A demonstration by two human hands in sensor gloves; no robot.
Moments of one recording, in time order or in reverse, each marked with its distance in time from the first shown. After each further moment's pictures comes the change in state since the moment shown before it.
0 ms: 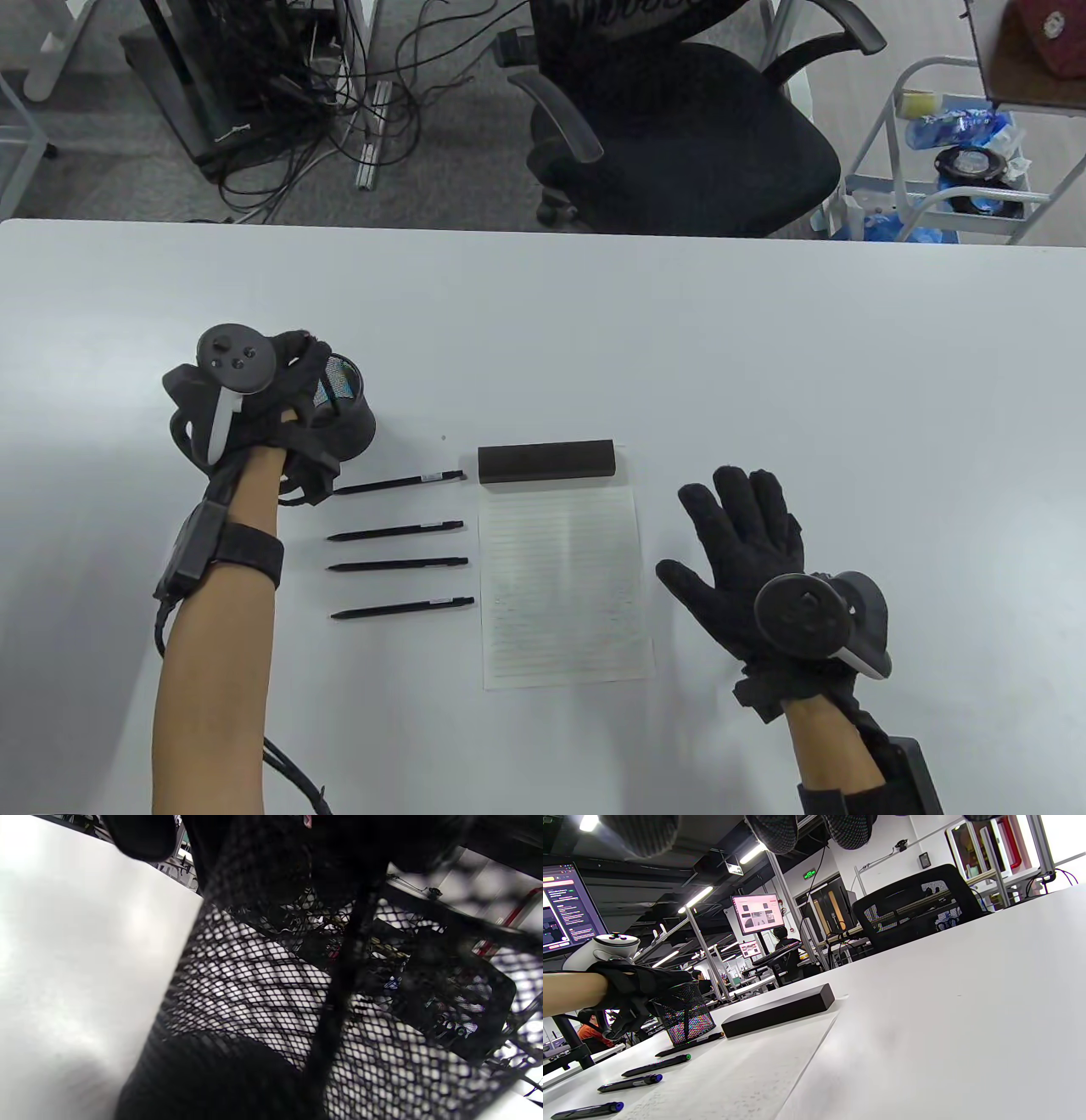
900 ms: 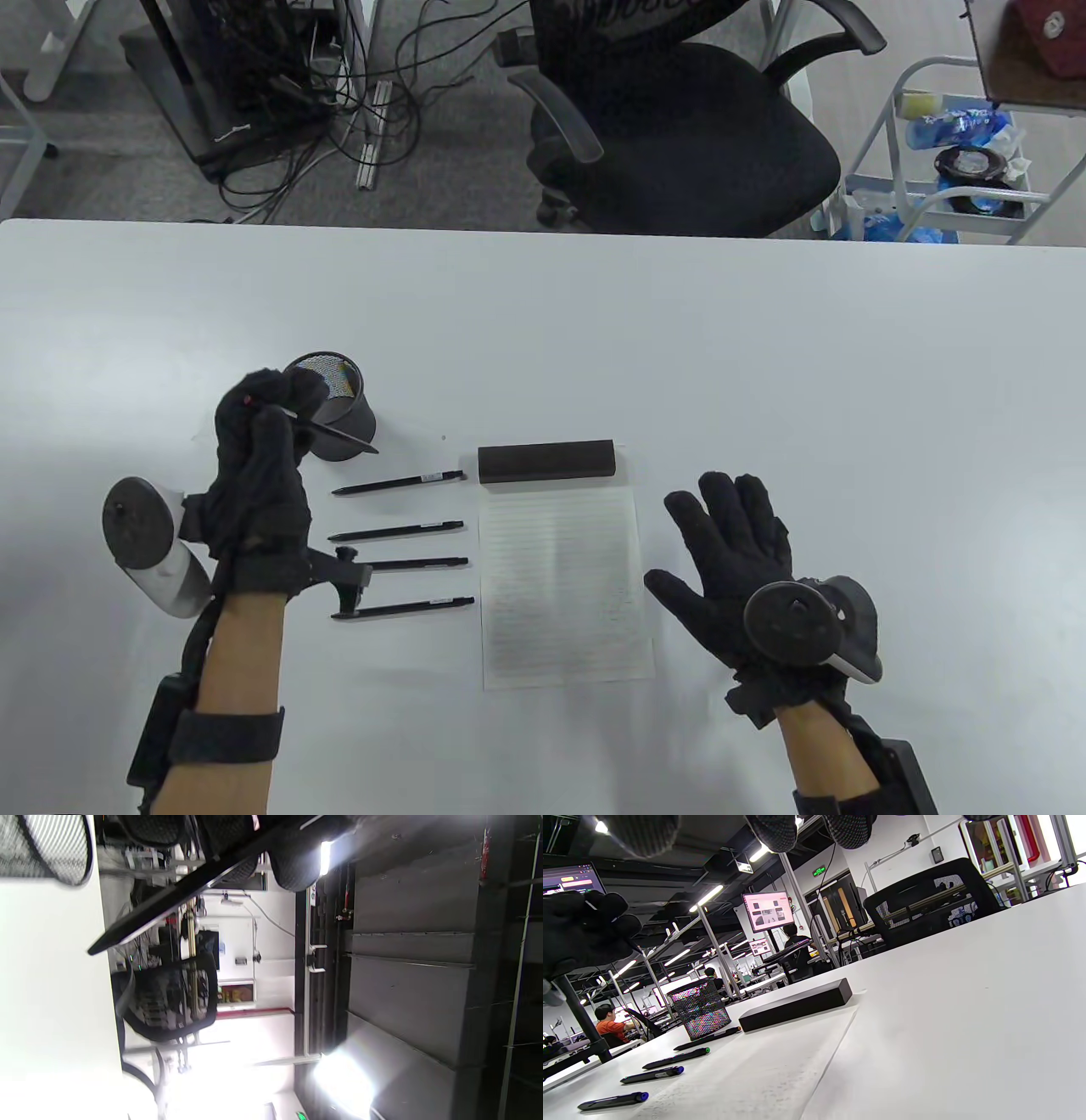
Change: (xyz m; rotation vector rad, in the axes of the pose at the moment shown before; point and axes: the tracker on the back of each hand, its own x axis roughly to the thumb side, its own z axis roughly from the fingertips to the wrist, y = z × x) left_hand -0.002 0.031 0.154 -0.124 -0.431 1.137; right_hand 0.011 0.005 0.001 0.012 -0.038 -0.011
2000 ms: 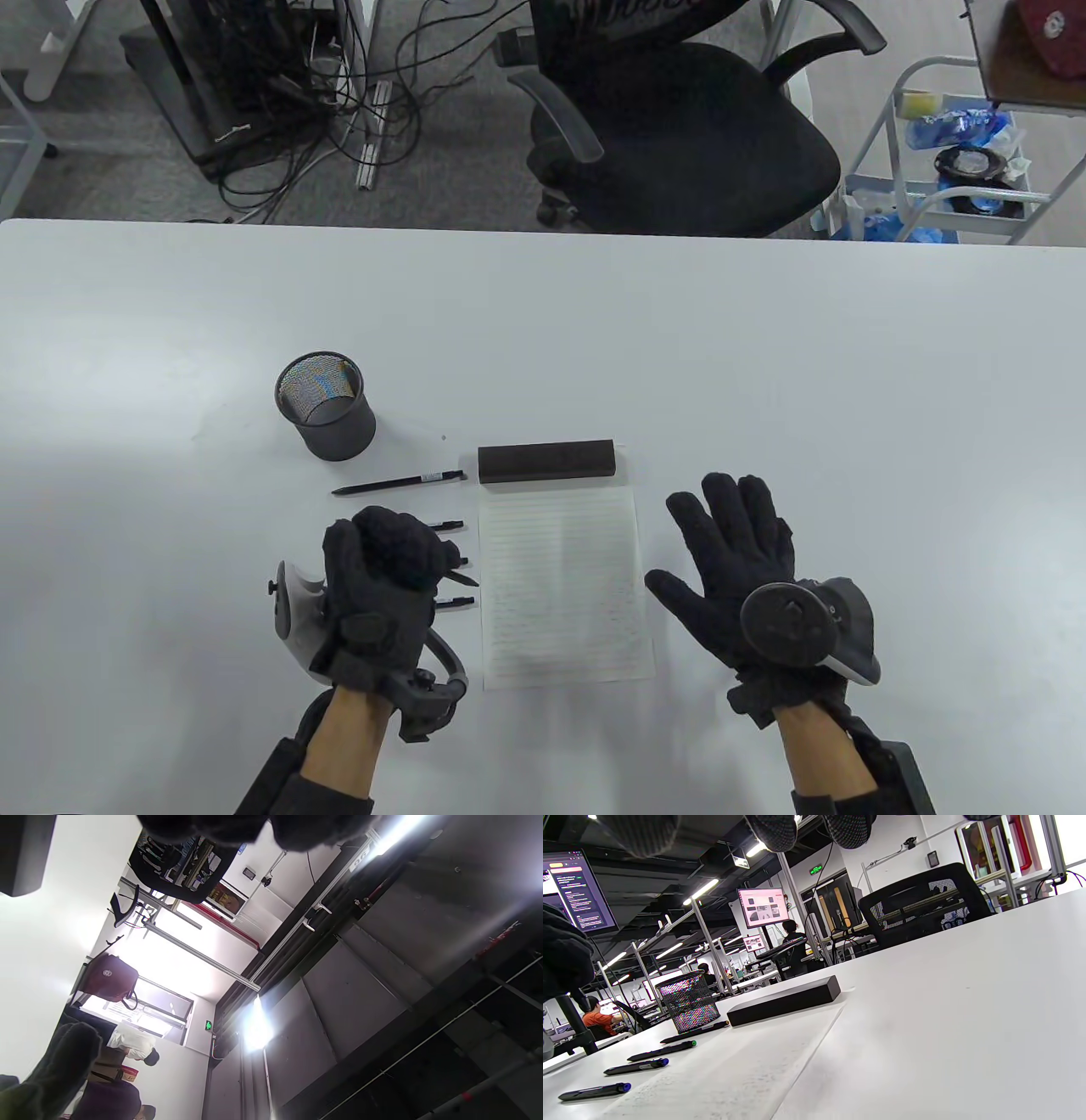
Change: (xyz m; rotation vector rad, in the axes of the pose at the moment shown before) left_hand -0.084 -0.081 0.060 -0.239 0.072 0.621; right_hand -0.002 0.001 0.001 0.004 0.019 0.044
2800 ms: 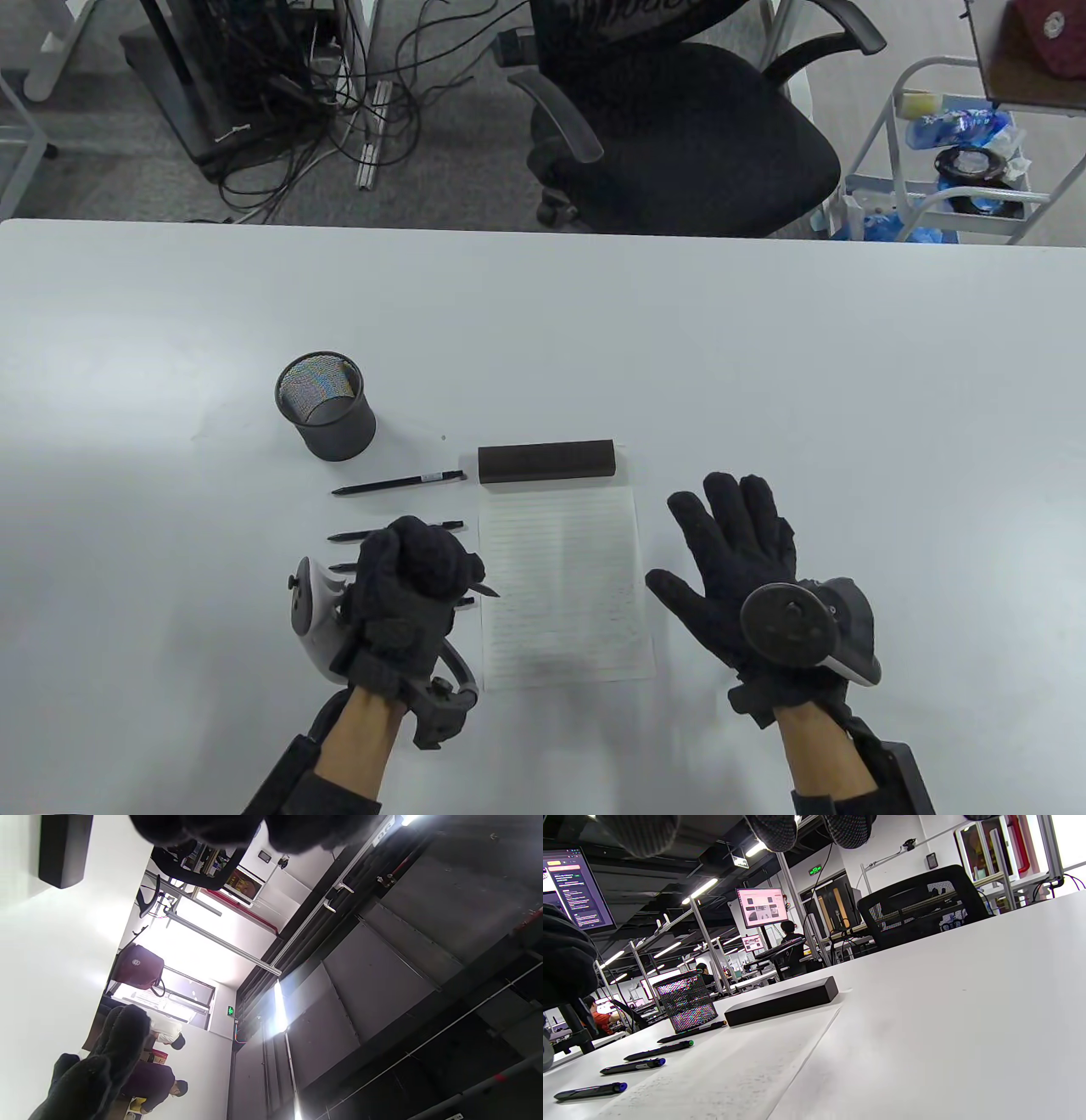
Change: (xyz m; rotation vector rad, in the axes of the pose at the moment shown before) left_hand -0.015 -0.006 0.000 -0.062 0.070 -0.052; right_hand -0.001 0.000 0.001 -0.004 0.003 0.009
